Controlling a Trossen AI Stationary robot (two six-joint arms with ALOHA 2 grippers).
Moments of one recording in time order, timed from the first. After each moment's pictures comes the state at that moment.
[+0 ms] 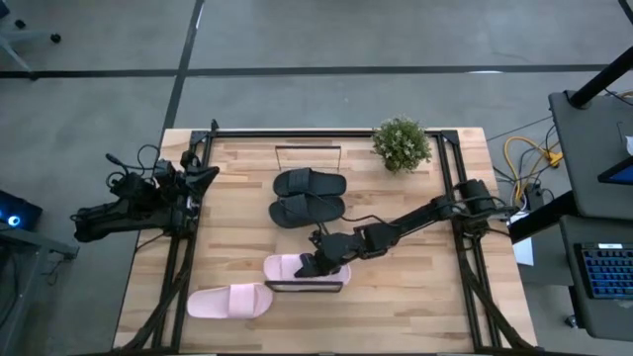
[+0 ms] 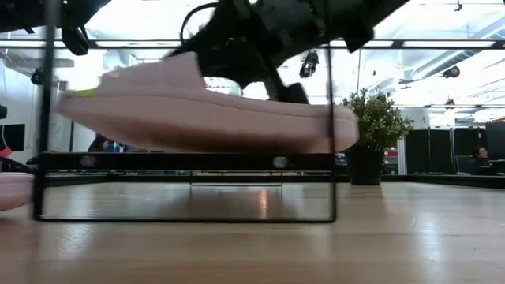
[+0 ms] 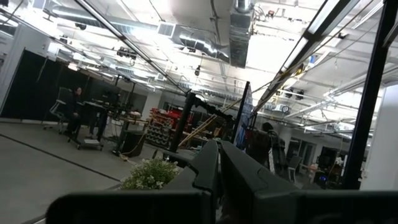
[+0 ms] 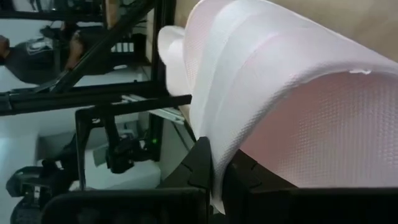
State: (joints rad) left arm 0.10 0.03 0.27 0.14 -0.19 -0.22; right arm 0.28 1.98 1.20 0.32 -0.10 1.52
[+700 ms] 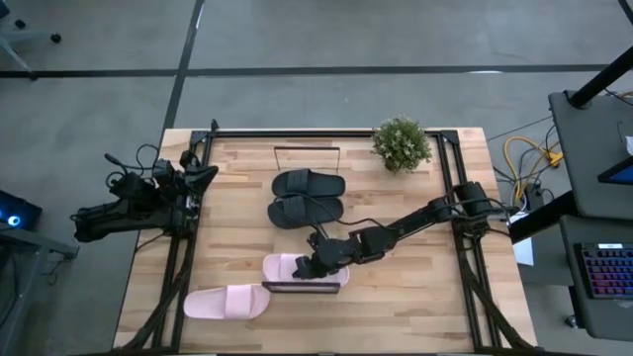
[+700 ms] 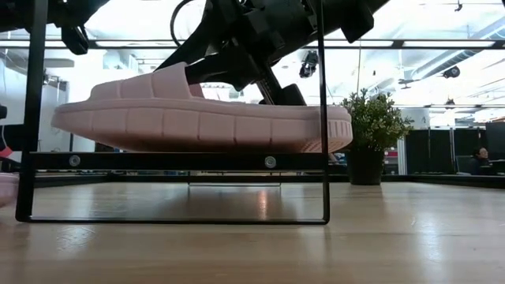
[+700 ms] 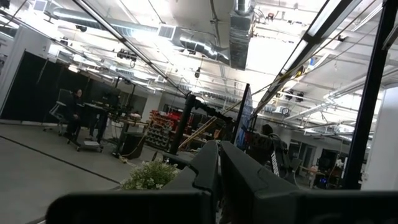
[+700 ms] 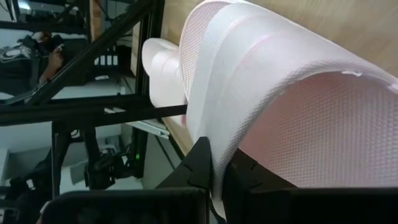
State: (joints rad) left arm 0.10 0.03 0.27 0.15 -0.19 -0.22; right arm 0.28 2.01 1.28 0.21 0.00 1.49
